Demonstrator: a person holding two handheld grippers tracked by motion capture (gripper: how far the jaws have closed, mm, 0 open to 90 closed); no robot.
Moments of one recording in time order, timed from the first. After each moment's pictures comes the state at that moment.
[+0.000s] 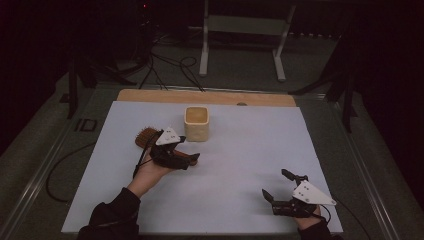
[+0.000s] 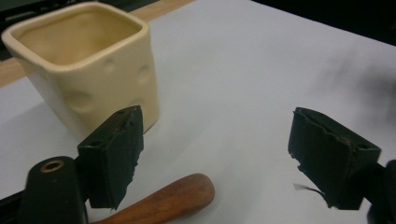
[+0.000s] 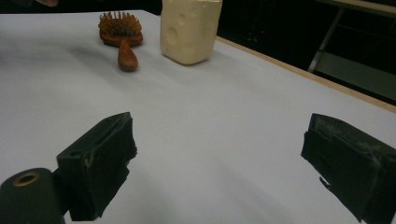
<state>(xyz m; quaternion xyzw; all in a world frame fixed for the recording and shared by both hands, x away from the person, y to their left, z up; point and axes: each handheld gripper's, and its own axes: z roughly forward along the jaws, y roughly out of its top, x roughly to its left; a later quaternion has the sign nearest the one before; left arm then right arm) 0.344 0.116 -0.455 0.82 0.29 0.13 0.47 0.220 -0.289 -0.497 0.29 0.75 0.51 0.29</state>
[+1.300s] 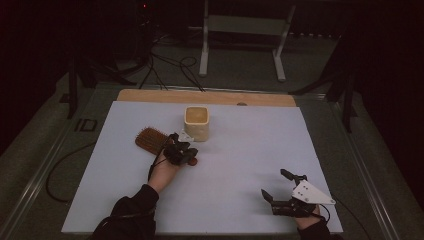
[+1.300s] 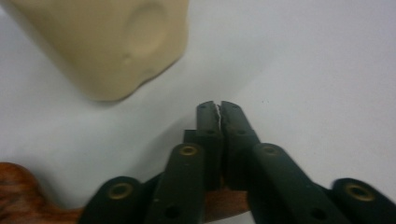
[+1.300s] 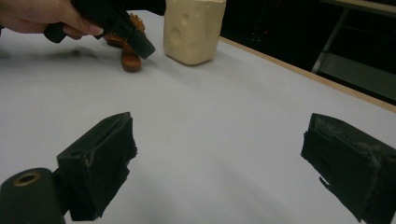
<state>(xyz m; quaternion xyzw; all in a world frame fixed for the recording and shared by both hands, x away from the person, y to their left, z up) 0.377 0.087 -0.508 0.85 0.37 0.12 0.35 0.222 -0.288 -0.497 0.29 0.76 0.51 0.29</state>
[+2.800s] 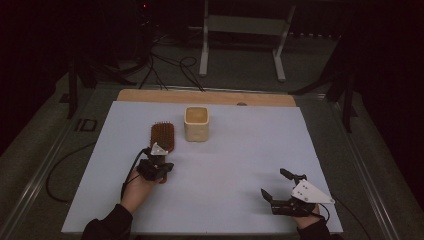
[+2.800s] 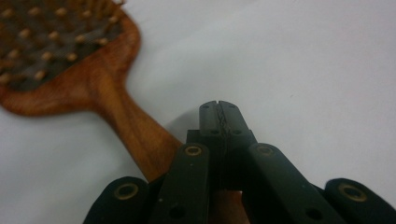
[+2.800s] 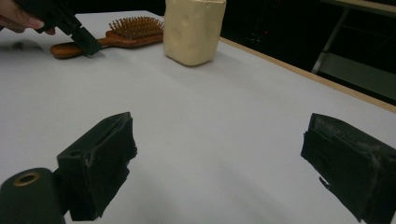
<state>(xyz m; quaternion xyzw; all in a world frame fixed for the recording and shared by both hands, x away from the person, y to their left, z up) 0.325 0.160 -0.510 0.84 0.43 0.10 0.31 0.223 -0.286 -0.497 0.29 0.76 0.51 0.29</state>
